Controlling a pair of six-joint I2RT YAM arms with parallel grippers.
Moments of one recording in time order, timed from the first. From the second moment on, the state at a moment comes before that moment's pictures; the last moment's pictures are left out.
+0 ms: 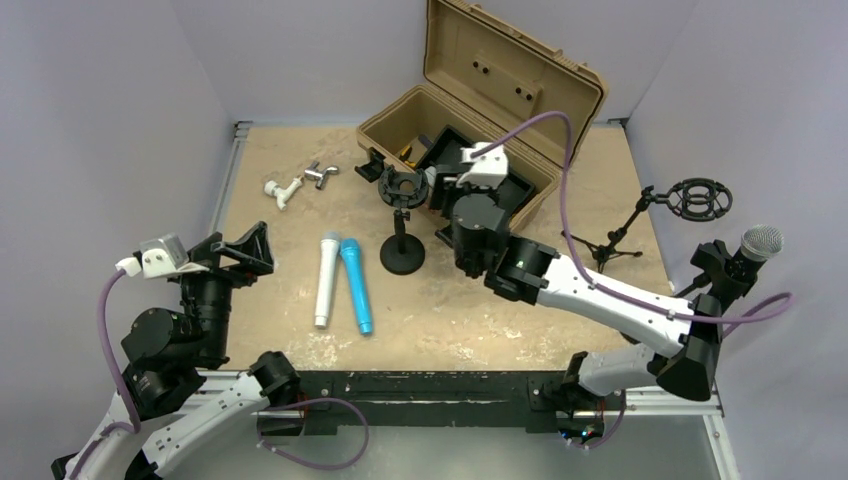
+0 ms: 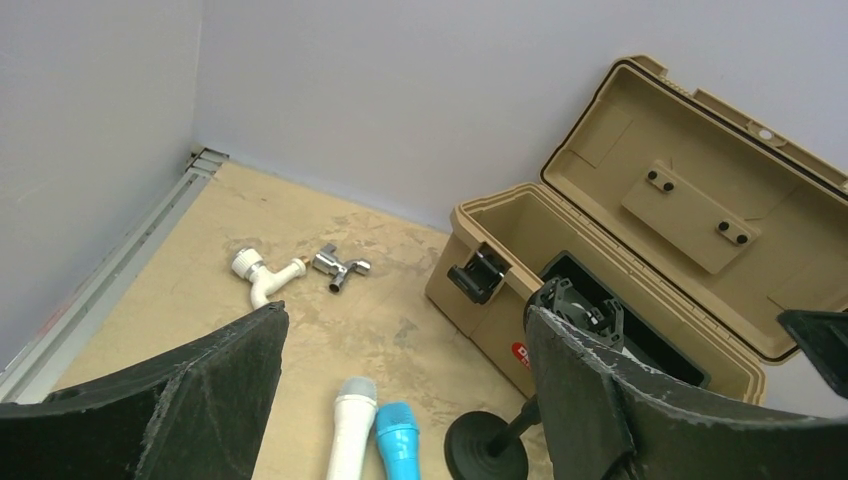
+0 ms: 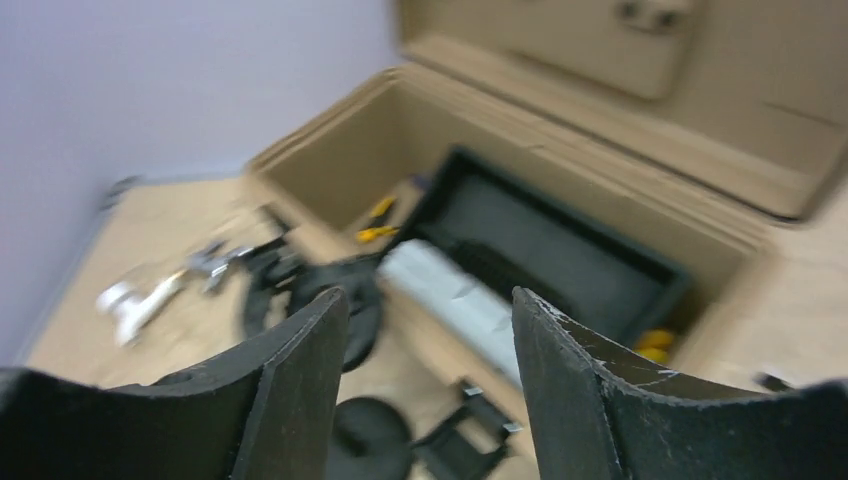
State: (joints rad) left arm -0.86 0.23 0.86 -0.38 -0.93 -0.20; right arm 1.09 1.33 1.24 0.05 1.01 0.20
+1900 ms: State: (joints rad) left arm -0.86 0.27 0.87 -0.40 -0.87 -0.21; right arm 0.13 0.93 0.83 -0.12 0.71 0.50
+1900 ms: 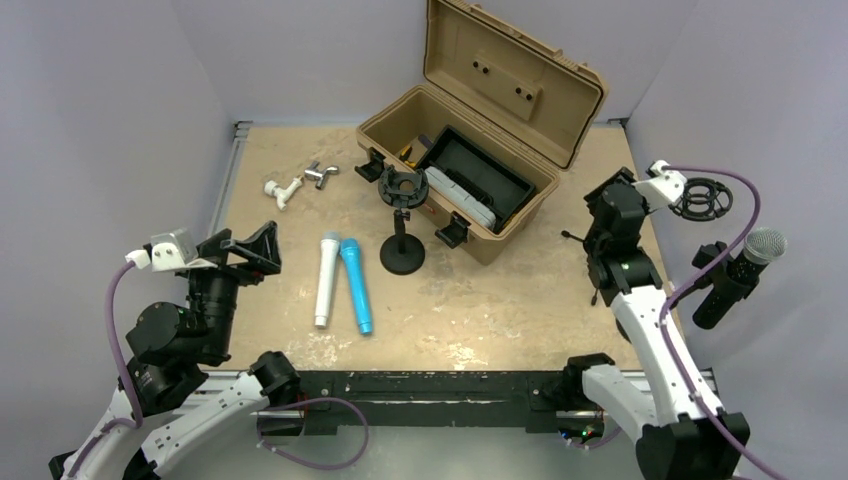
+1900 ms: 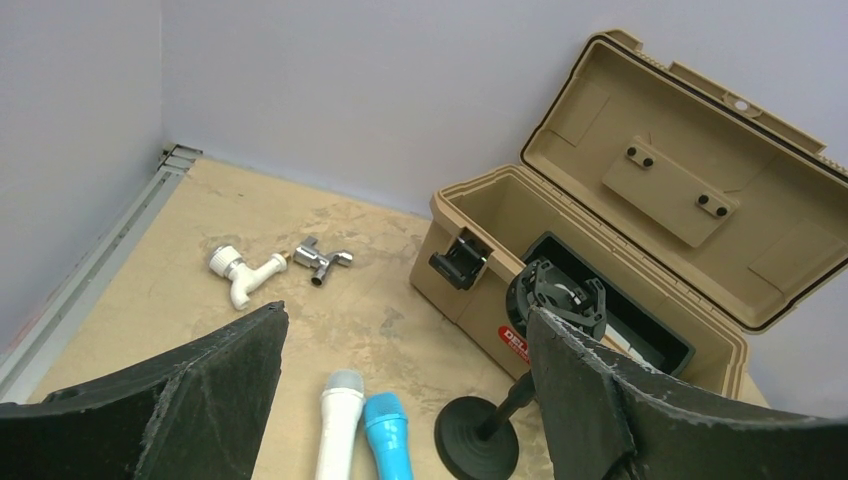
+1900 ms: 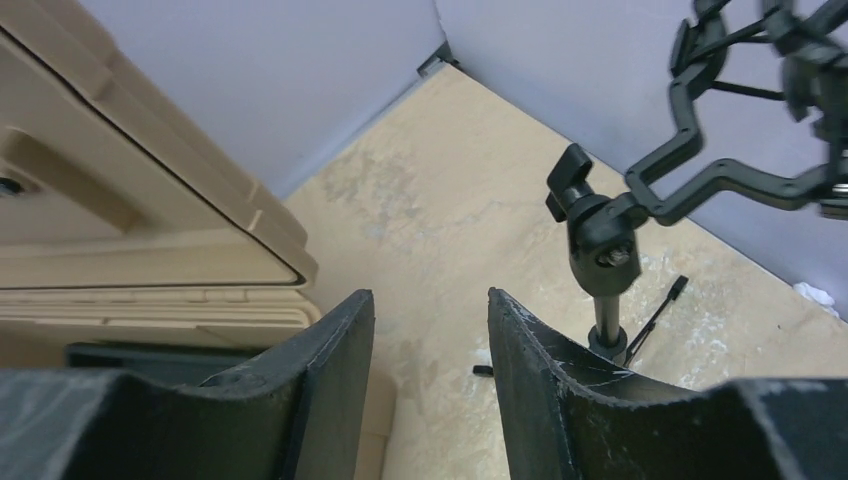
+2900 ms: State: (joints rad) left arm -0.86 0.26 0.88 -0.42 -0.85 -0.23; right arm 0.13 1.17 0.89 -0.44 1.07 0.72
